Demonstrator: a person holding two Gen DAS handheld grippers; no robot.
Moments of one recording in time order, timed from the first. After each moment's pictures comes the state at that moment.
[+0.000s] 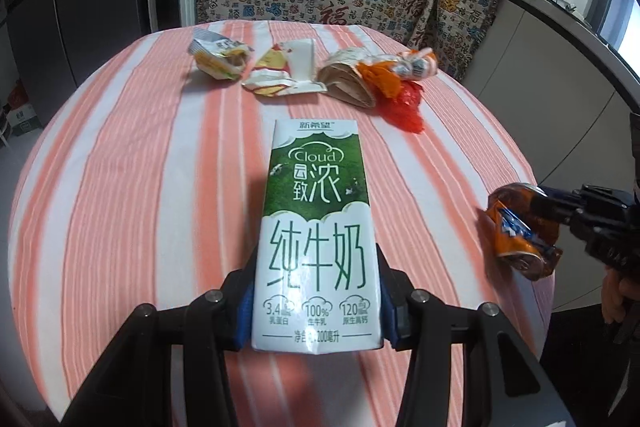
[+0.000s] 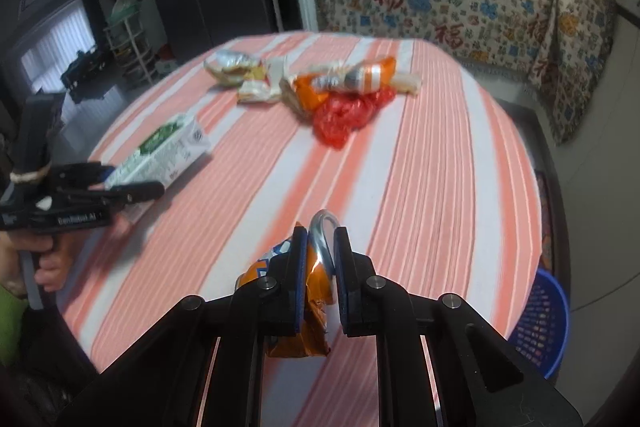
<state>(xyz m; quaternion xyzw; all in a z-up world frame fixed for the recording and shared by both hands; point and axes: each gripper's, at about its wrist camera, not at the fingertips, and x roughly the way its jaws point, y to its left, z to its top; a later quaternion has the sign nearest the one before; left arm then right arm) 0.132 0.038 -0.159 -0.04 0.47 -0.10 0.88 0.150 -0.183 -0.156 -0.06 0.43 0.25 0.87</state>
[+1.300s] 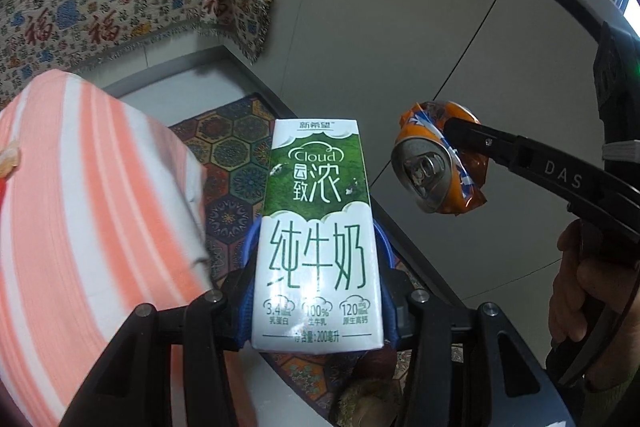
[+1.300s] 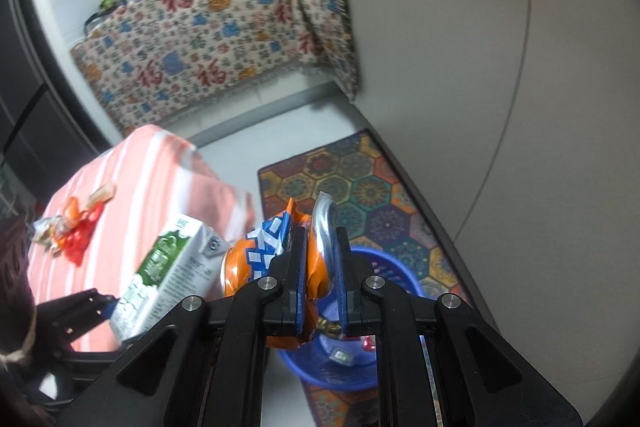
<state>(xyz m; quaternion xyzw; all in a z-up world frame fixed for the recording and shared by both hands) 0.233 -0.376 -0.174 0.04 0.49 -0.32 0.81 0.186 -0.522 -0.144 0.15 0.39 -0.05 0.91</state>
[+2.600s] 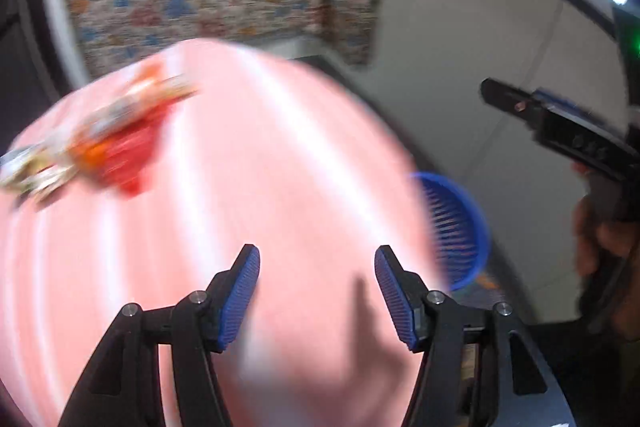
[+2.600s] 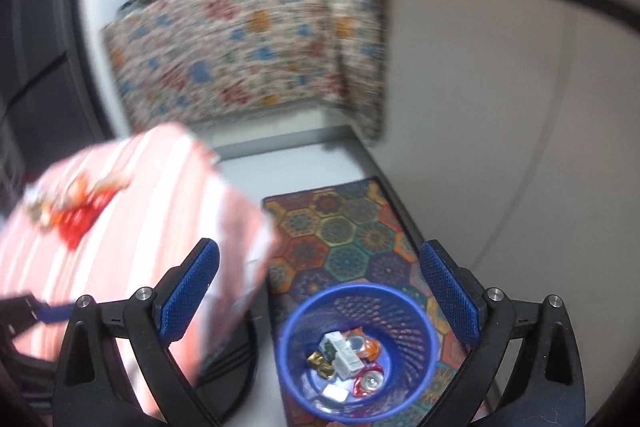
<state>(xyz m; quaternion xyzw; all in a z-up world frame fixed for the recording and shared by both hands) 0.166 -0.198 -0.168 0.06 0.46 -0.17 0.87 0.174 -0.389 -0.134 0.02 0.32 -0.02 0.95</state>
